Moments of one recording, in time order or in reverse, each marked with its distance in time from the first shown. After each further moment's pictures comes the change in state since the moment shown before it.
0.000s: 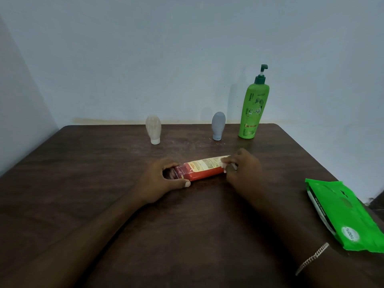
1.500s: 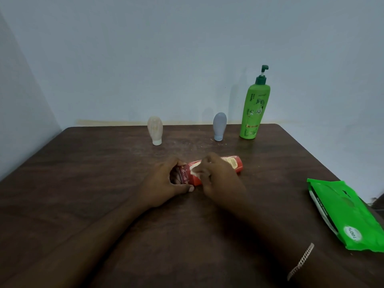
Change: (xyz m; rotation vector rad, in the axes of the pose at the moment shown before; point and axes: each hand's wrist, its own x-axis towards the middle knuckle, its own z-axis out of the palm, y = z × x) left_hand 0.000 -0.002 0.008 0.085 0.063 0.129; right_hand -0.021 -0.057 0.008 0.048 -0.214 -0.285
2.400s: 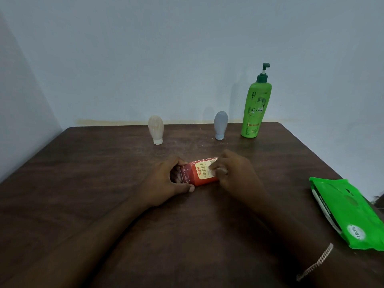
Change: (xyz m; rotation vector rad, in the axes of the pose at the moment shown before) left_hand 0.003 -0.005 -0.002 -0.013 -0.055 -0.033; right_hand 0.002 0.027 -0.016 -0.029 -0.009 0.098
